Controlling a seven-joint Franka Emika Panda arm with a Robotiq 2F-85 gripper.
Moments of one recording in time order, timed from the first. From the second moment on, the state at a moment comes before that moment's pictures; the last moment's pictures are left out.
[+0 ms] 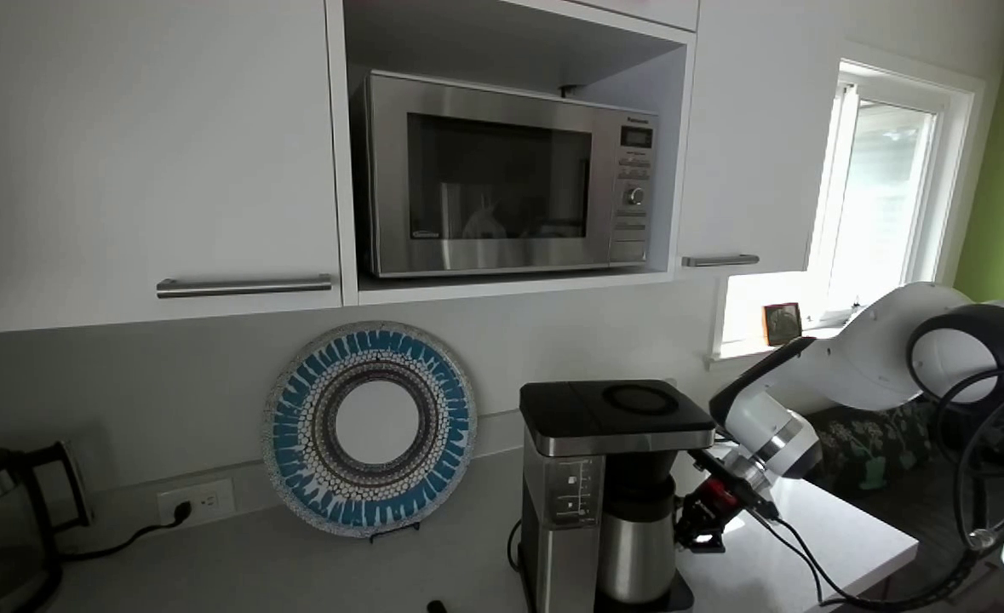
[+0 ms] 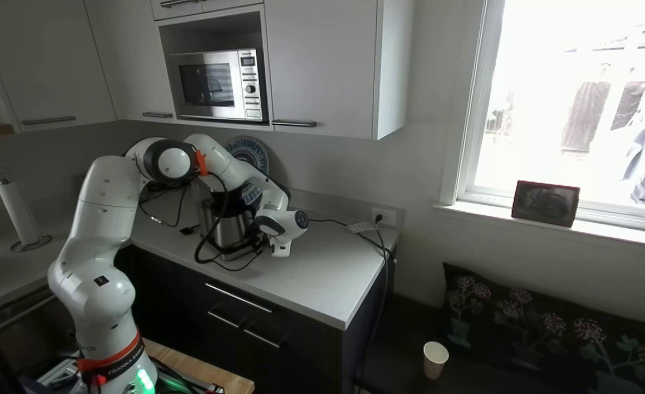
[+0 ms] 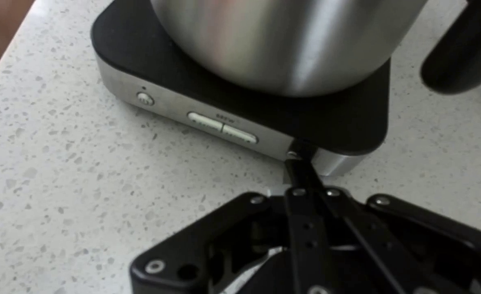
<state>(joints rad) -0.20 0.43 -0.19 -2.07 1.11 1.98 0.43</state>
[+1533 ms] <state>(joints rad) -0.21 0.47 -0.20 -2.03 1.13 1.89 0.45</state>
